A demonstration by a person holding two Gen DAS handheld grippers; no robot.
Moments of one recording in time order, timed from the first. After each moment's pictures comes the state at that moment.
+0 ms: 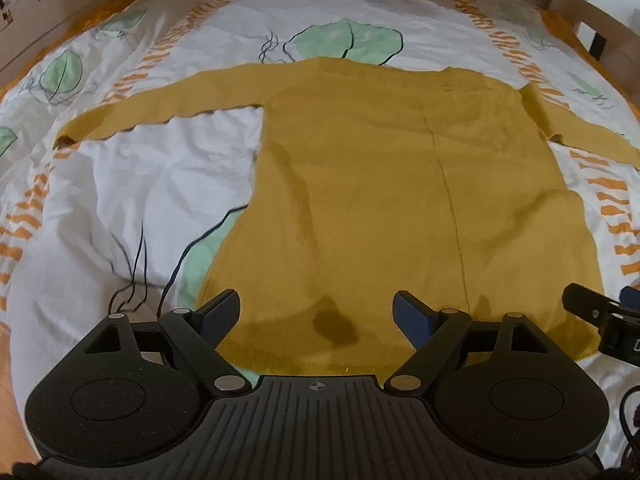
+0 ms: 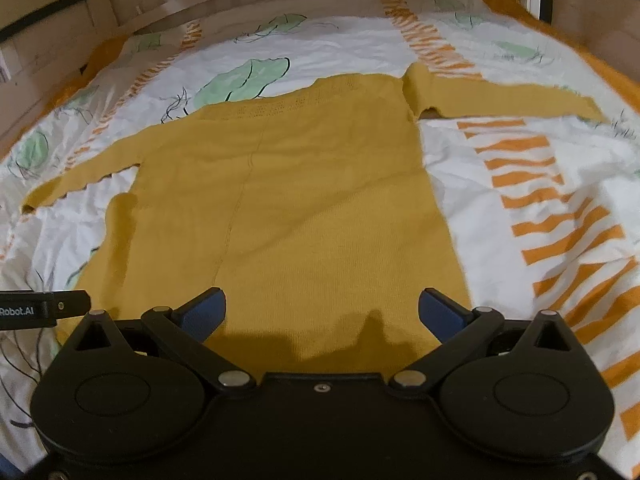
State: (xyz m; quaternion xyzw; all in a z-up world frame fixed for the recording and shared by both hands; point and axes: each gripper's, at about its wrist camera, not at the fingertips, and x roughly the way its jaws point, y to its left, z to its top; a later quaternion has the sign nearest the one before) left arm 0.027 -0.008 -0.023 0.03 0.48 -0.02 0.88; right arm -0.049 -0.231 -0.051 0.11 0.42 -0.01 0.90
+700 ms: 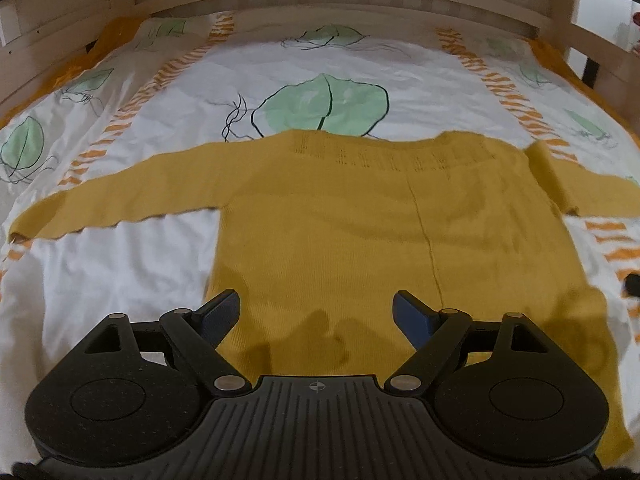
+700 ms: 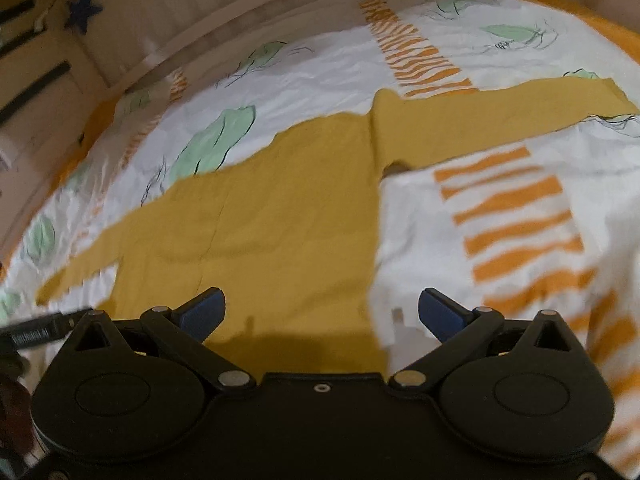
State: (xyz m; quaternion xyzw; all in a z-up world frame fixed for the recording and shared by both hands) left arm 0.132 -0.043 -0.029 0.04 0.41 -0.04 0.91; right arm 0.043 -0.349 -0.051 0.20 0.39 0.03 0.90
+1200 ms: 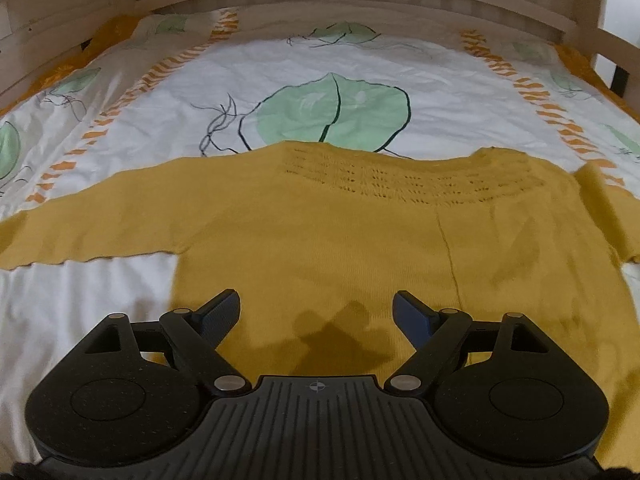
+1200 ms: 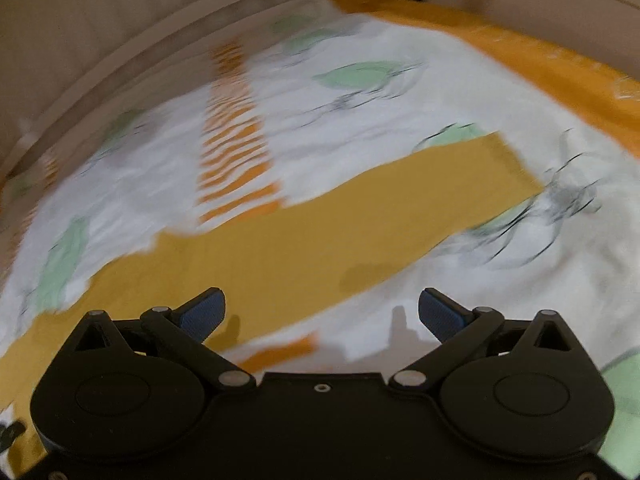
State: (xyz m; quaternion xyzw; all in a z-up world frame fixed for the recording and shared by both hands) left arm 0.213 -0.062 -0.073 0.04 0.40 -0.02 0.91; right arm 0.134 -0.526 -0.056 0.22 0.38 -0.15 0.89
